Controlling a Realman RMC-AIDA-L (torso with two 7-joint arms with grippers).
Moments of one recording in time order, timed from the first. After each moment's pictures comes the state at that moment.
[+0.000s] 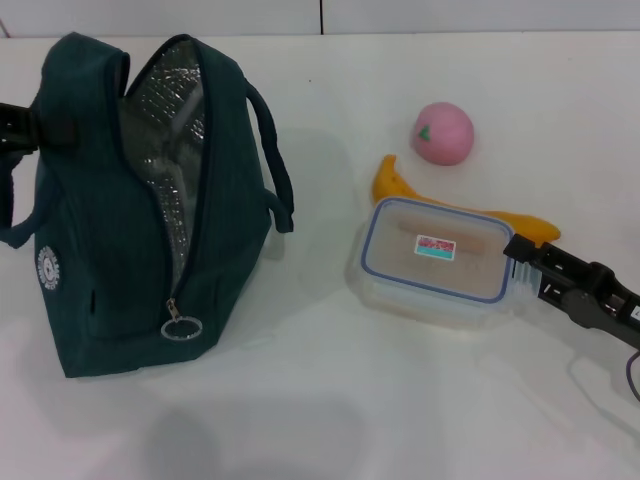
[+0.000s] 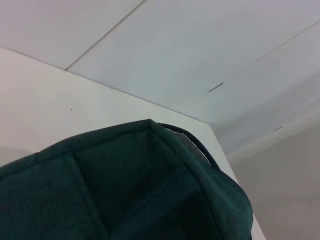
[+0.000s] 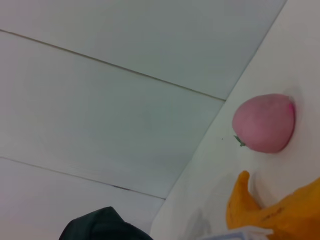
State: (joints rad) left arm -0.50 -1.84 0.53 0.97 2.02 1.94 -2.48; right arm 0.39 2.02 -1.14 -0.07 -1.12 -1.45 1.75
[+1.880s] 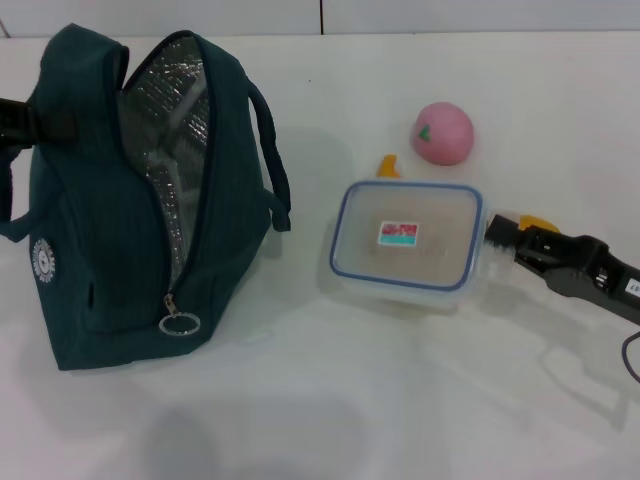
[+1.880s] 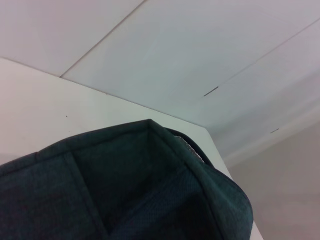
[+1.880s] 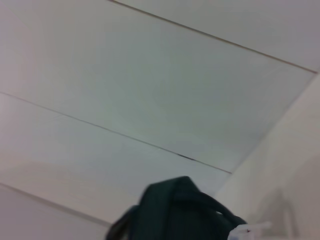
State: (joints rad) left arm -0.50 -1.84 0.53 0.96 2.00 1.93 -2.46; right arm 0.44 2.01 -1.21 -0.12 -1.09 -1.60 1.76
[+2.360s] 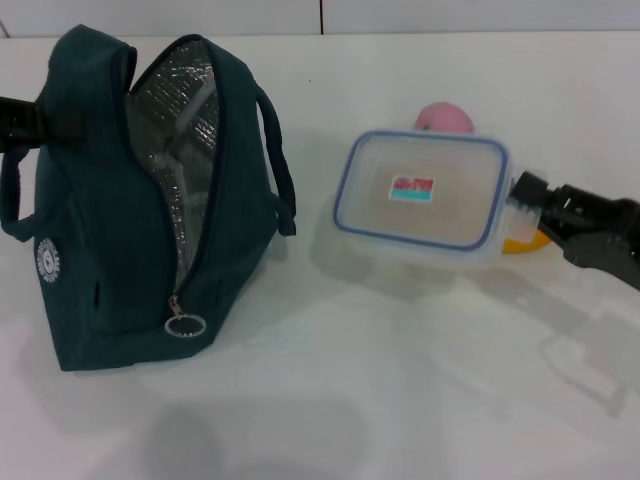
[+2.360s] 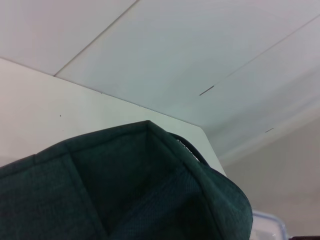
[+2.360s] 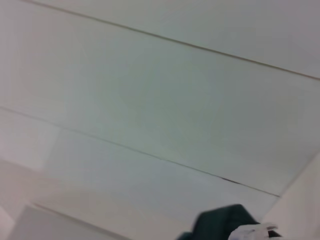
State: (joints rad) left arm -0.51 -1.85 0.53 0.94 2.00 1.93 -2.45; right arm 0.44 2.01 -1.18 -0.11 -1.03 -1.71 1.81
